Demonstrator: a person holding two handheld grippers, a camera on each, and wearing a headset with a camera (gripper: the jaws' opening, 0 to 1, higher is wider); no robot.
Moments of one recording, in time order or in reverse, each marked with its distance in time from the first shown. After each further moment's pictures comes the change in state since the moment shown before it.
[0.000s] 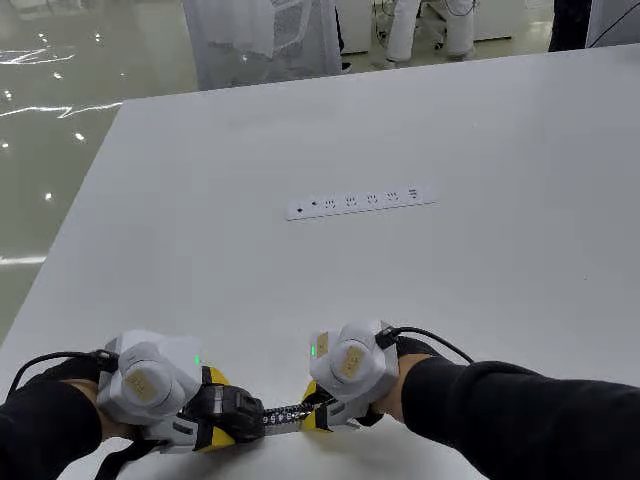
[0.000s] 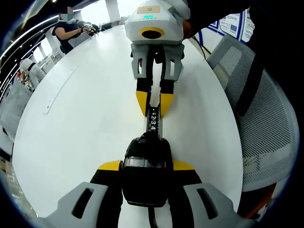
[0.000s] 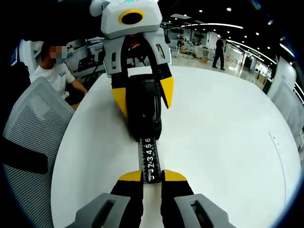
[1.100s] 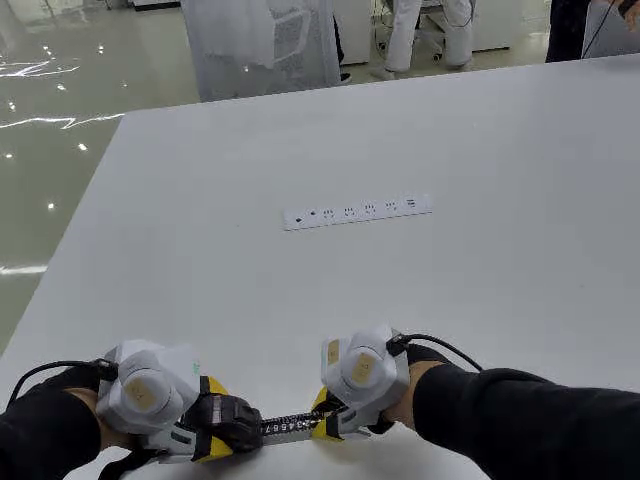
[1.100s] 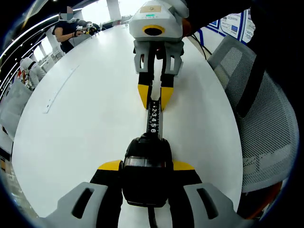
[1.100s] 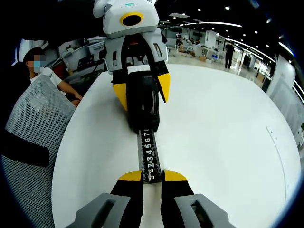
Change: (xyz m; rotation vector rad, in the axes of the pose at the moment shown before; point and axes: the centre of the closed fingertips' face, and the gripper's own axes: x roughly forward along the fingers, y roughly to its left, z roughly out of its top) left arm 0.000 0.001 0.000 -0.007 0.003 -0.001; right arm -0.010 -0.002 -0.011 0.014 0.009 -0.004
